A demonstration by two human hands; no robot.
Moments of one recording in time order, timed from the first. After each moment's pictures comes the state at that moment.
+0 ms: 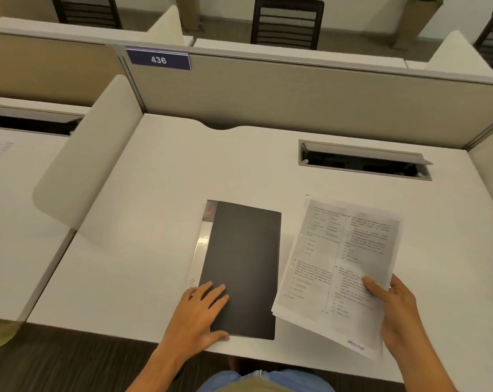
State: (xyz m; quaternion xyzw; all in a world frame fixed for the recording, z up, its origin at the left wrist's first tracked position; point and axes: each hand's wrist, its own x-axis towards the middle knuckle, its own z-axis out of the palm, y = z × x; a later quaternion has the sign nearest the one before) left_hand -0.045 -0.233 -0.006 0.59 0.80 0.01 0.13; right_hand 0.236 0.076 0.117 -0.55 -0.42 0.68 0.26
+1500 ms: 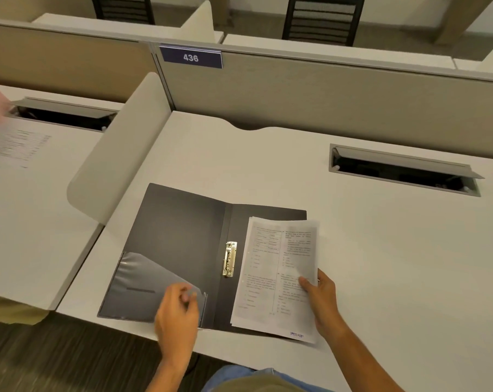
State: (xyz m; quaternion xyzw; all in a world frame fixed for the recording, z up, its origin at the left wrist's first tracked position) left_hand -0.063 -0.249 0.031 0.08 0.93 0.36 0.03; right_hand 0.089 0.023 -0.006 -0.52 -0.51 0.67 0.12
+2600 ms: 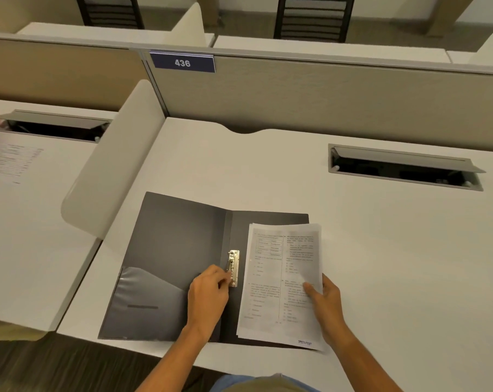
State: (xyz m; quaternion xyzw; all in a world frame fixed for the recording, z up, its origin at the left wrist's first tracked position) left_hand -0.117 -0.187 -0.010 0.27 0.90 0.32 0.13; right_hand 0.089 0.018 -0.019 -0.51 -0.53 0.67 0.13
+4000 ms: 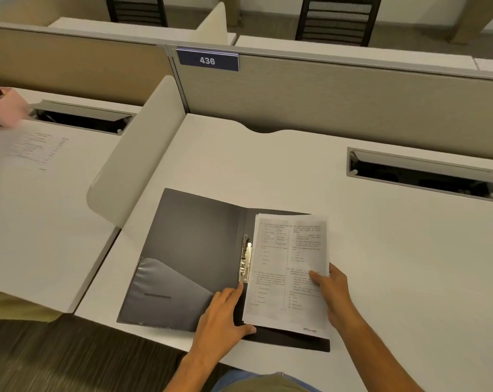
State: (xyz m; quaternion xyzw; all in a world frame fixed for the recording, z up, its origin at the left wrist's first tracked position) left_hand -0.075 -0.231 0.004 0.30 0.88 0.21 0.29; right_hand 0.044 0.027 0.025 -0.53 -0.50 0.68 0.09
